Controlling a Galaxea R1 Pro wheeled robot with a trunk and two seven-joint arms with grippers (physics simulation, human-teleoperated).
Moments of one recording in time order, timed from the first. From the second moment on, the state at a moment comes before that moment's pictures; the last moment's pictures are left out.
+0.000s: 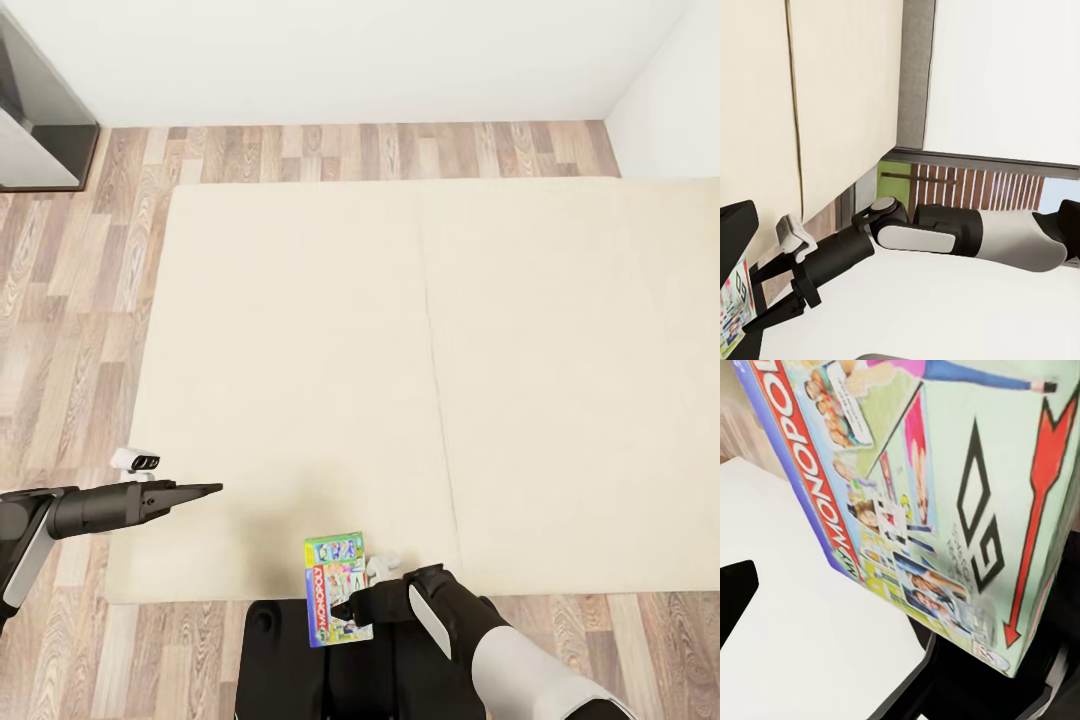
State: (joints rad) left arm -0.53 0.44 0.13 -1.26 0.31 0.95 -1.57; right arm -0.69 0.17 0.34 -0.38 -0.18 0.47 0.43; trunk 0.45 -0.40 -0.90
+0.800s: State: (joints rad) left arm -0.53 0.44 0.13 -1.26 0.31 0.95 -1.57; right arm -0.69 0.17 0.34 -0.42 -0.18 0.48 0.43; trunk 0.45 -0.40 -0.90
